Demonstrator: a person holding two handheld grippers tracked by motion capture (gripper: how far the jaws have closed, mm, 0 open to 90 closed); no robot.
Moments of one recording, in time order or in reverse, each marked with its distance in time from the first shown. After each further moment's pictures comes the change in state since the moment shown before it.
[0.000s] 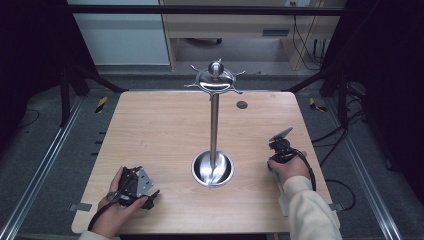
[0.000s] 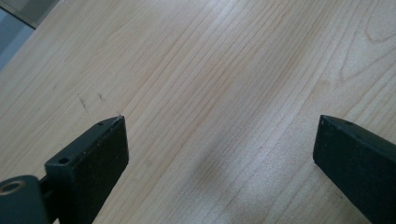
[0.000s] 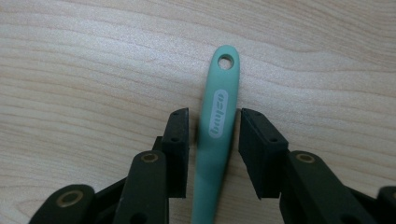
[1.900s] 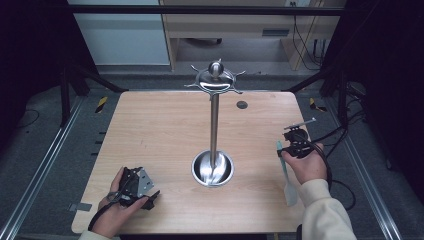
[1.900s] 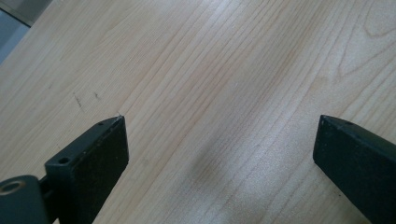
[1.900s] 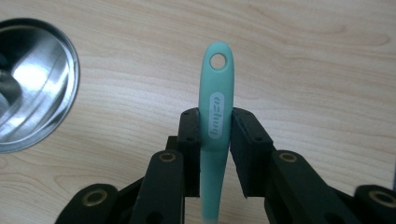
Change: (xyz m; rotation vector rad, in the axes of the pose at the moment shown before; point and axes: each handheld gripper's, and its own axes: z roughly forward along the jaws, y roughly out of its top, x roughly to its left) left arm -0.001 0.000 0.002 0.009 -0.007 0.005; right arm -0.011 -0.012 -0.078 -0.260 0.033 0.002
